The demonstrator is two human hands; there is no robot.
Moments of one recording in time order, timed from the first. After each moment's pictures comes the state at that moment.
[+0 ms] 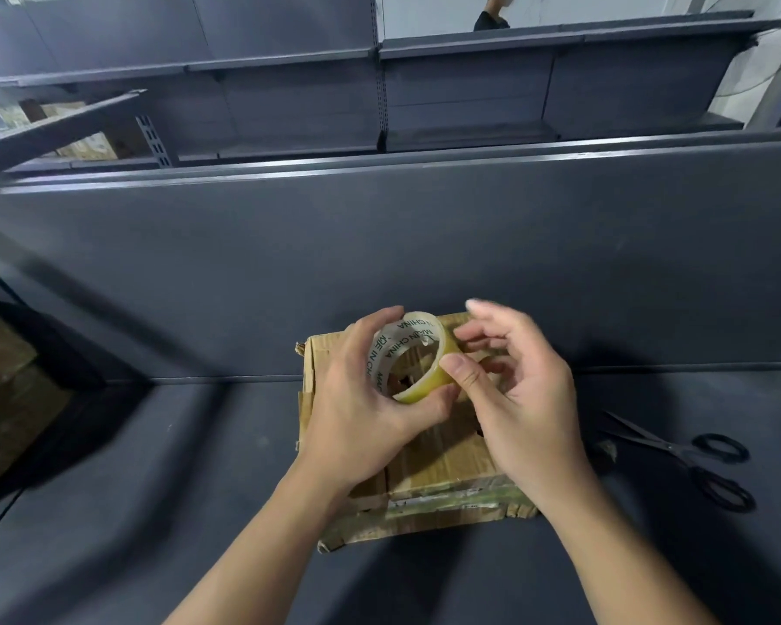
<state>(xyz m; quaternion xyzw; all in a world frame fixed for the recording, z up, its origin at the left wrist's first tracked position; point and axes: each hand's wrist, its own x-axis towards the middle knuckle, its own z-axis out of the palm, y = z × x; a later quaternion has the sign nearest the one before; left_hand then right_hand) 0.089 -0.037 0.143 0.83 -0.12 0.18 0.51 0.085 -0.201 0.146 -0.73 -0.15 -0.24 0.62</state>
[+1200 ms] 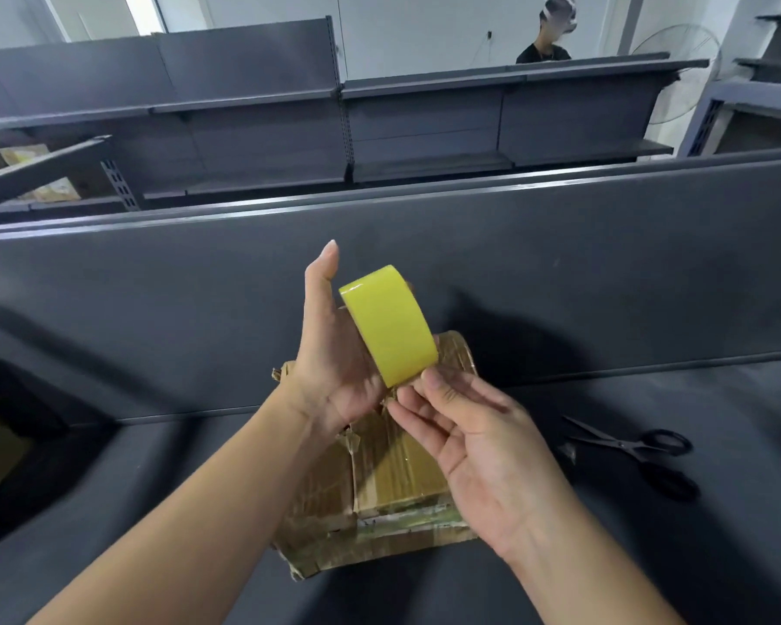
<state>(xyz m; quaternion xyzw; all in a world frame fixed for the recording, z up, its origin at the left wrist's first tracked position) 0.135 -0.067 0.206 0.42 -0.05 -0.21 0.88 0.048 -0.191 0.184 -0.33 0.10 0.06 0.94</state>
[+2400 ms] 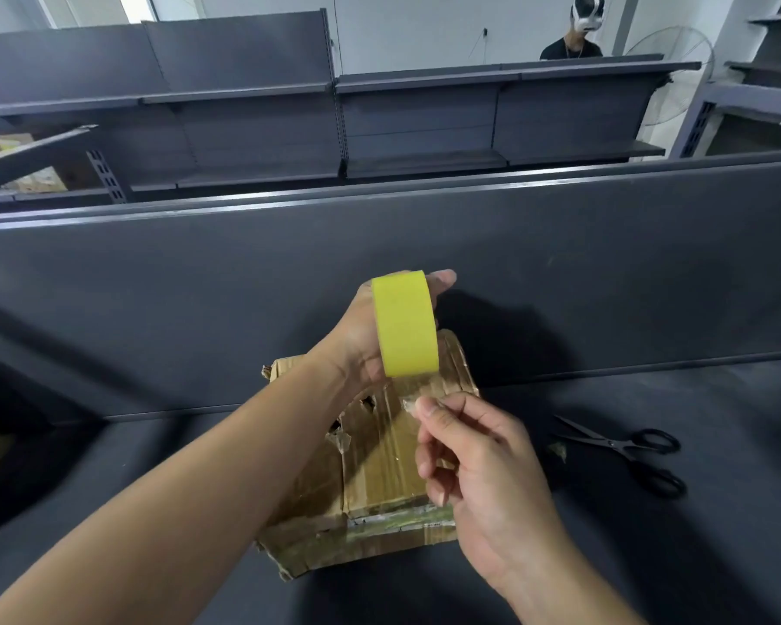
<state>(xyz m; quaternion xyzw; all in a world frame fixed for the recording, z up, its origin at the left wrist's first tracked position) 0.186 -0.101 0.188 0.55 -0.06 -0.20 0.81 0.027 -0.194 0.176 -0.53 0.09 0.02 0.84</state>
